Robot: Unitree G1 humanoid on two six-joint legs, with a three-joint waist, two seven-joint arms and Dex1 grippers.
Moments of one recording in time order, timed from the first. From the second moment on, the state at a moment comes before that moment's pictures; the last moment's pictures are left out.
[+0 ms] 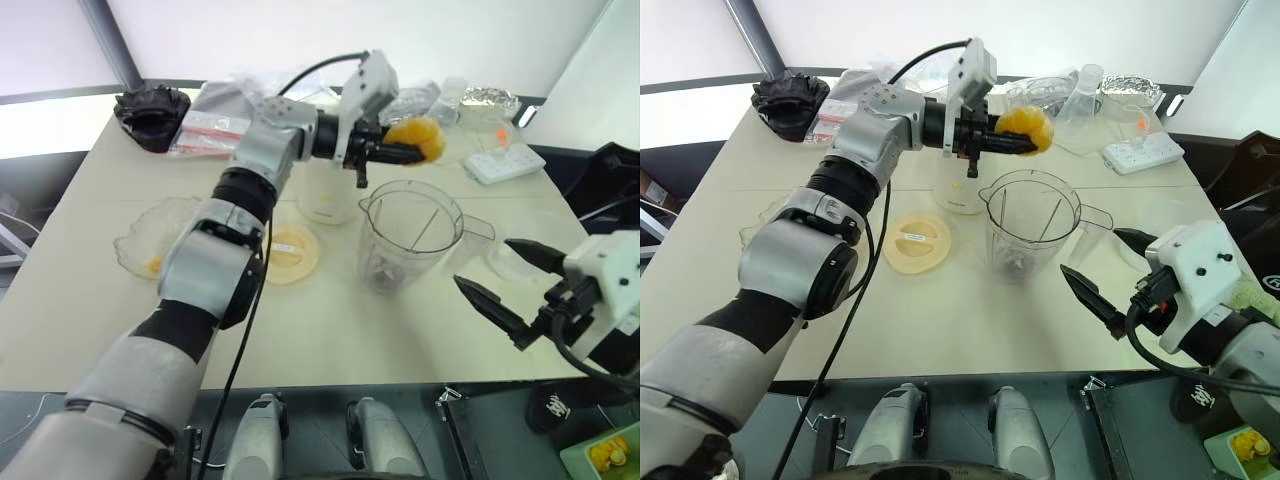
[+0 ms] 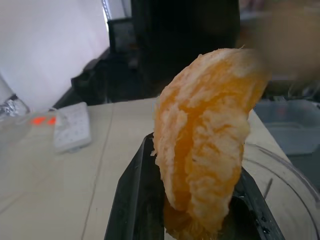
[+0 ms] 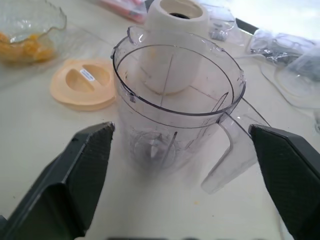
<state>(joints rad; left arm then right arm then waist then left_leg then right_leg) -1.47 0.10 -0.13 1.12 -0.15 0.01 -1.29 0.31 -0.84 -0.81 -1.02 1.07 0.91 0.28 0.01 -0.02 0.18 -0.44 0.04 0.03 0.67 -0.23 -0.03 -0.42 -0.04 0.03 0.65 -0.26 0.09</state>
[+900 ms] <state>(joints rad) -1.51 0.05 -0.07 1.24 -0.06 -0.03 -1.34 0.70 -1.00 -0.83 -1.03 1.18 0.51 0.04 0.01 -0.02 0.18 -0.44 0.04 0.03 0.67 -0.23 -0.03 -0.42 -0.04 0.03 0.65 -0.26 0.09</state>
